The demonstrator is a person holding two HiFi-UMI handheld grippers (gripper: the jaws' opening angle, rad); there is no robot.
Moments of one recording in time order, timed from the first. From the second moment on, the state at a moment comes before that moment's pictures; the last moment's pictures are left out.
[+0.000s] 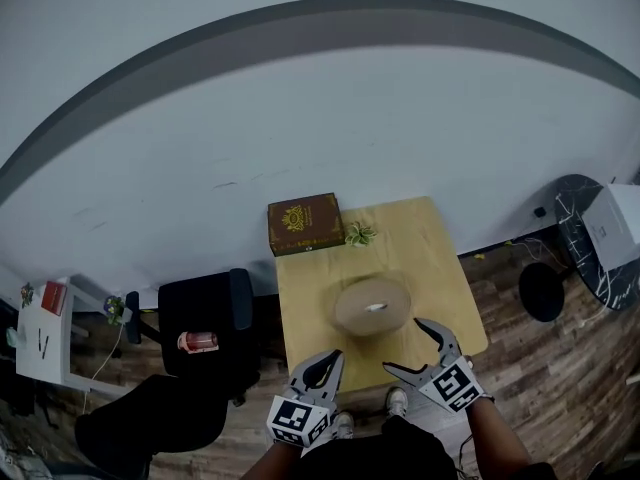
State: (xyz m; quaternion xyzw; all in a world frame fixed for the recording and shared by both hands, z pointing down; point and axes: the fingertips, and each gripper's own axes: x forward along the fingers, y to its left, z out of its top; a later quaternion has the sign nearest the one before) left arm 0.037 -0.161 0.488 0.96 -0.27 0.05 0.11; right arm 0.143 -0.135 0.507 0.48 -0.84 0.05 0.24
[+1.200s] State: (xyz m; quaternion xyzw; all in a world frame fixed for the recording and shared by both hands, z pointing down) left arm 0.043 -0.162 0.520 0.88 -0.45 0.06 0.14; right arm 0.144 -0.198 0.633 0.10 -0.84 0.09 0.53
